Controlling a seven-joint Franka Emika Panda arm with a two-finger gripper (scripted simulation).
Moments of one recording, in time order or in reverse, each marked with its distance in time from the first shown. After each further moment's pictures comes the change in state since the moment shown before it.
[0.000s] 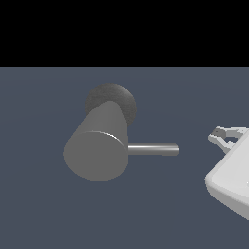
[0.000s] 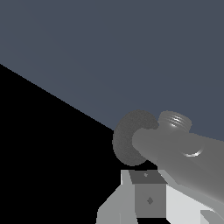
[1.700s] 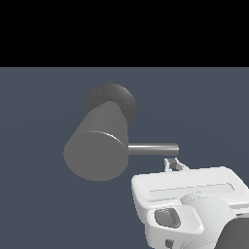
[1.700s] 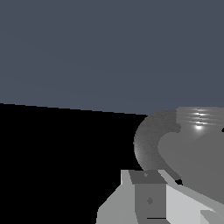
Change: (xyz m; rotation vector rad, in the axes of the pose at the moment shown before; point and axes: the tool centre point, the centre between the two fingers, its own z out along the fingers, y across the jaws) arm 0.042 0.088 0.058 0.420 -0.019 0.472
